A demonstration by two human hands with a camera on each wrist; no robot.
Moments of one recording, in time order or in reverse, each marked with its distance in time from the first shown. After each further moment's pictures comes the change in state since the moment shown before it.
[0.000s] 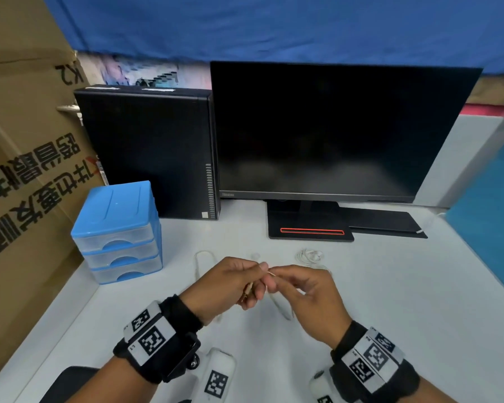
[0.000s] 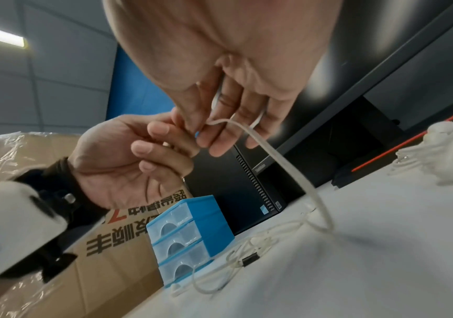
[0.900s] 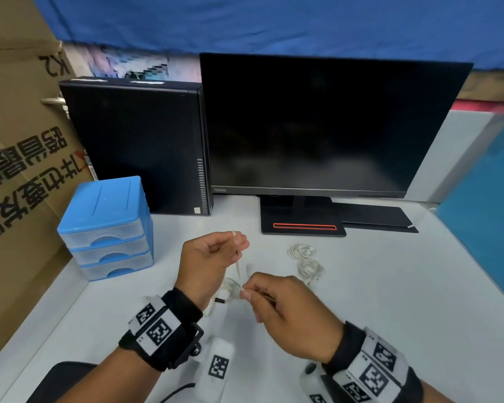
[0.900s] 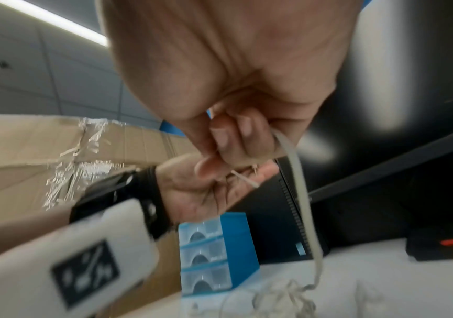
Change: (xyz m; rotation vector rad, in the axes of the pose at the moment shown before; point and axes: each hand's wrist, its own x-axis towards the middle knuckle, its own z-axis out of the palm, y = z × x) left_hand 0.021 -0.014 -0.002 -0.335 0.545 0.267; right_hand -0.012 -0.027 0.006 -0.437 -0.316 -0.086
